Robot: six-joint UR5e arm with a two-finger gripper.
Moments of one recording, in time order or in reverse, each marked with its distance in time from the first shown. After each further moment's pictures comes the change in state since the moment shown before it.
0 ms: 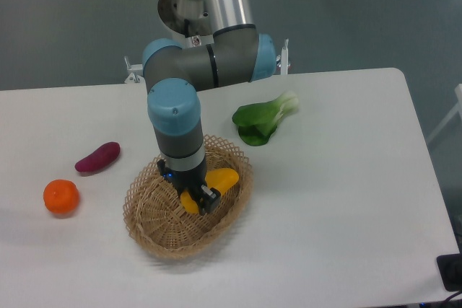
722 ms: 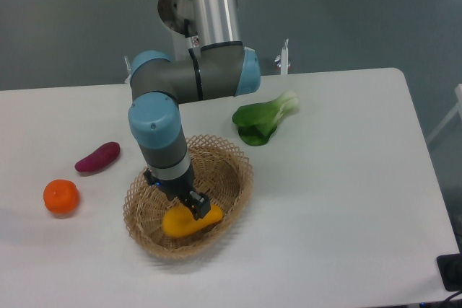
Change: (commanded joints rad) arm -0.017 -0.014 -0.005 0.015 0.006 -0.060
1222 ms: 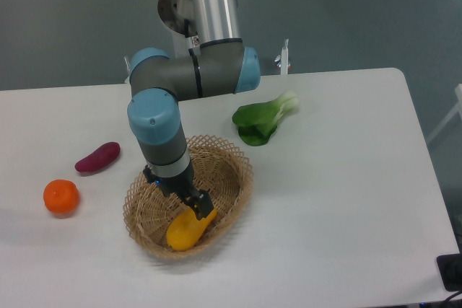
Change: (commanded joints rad) arm 0.032 0.017 -0.006 0.014 0.002 0.000
